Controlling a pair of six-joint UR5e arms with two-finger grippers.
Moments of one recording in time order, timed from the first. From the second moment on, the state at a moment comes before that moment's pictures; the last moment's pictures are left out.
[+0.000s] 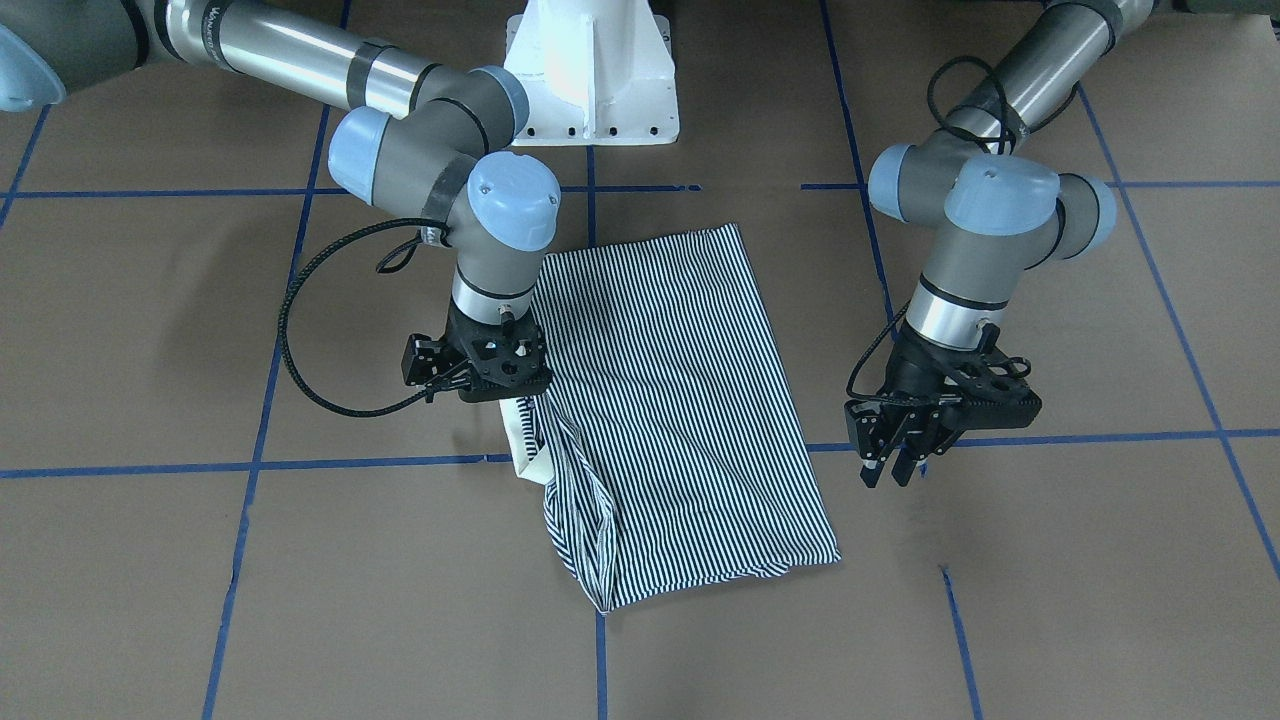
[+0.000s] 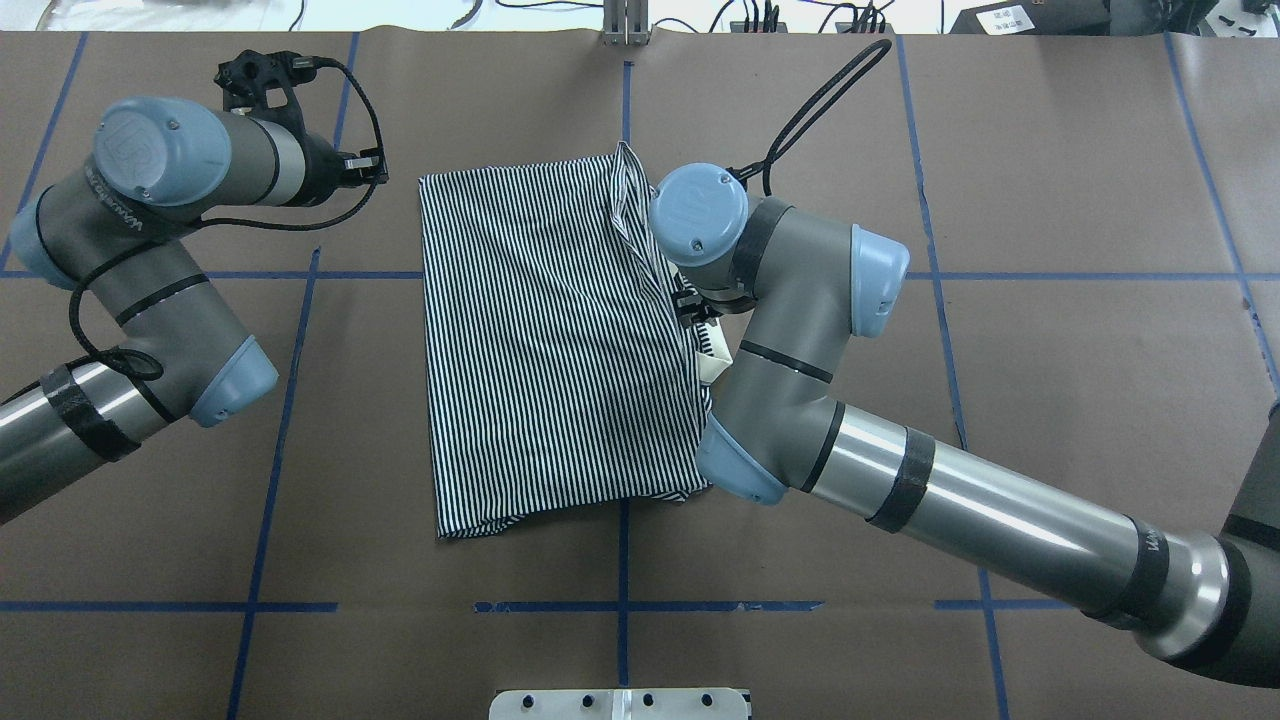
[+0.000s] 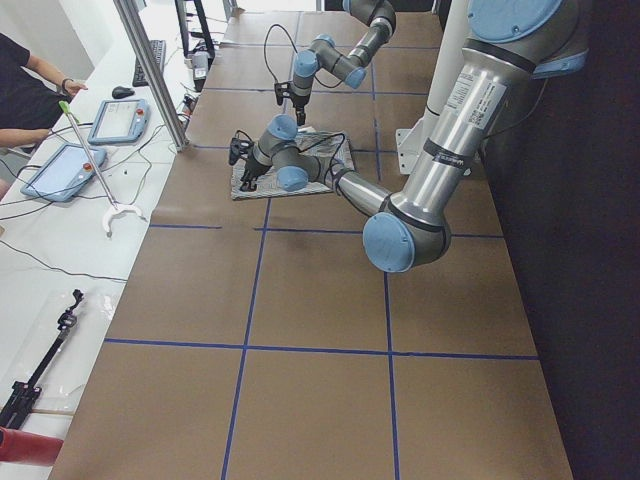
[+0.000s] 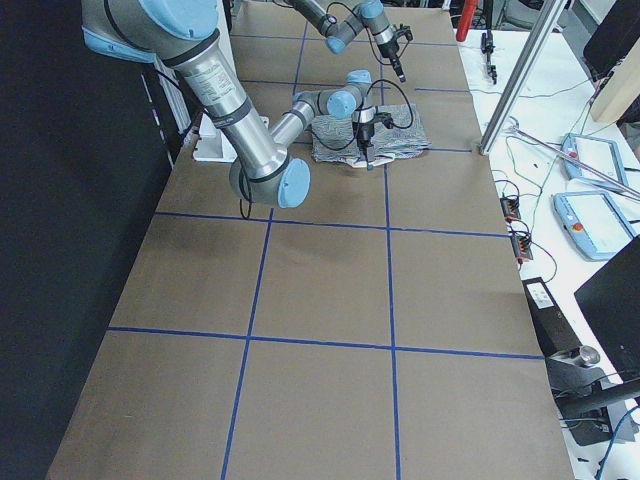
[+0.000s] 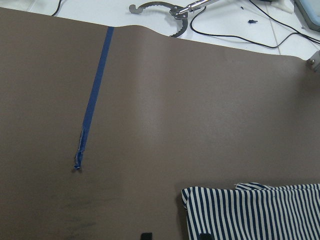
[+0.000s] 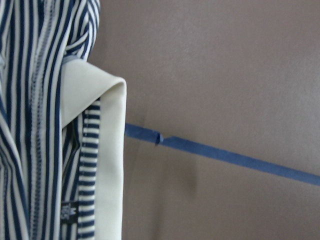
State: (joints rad) left arm -0.82 -2.05 -1.48 -2.22 -1.70 -1.18; right arm 0.58 -0.77 1.43 -1.72 1.66 0.85
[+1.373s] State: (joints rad) left arm -0.82 -2.02 -1.54 -2.22 -1.74 -1.20; right arm 0.61 -0.47 0.91 -1.42 1.65 0.94
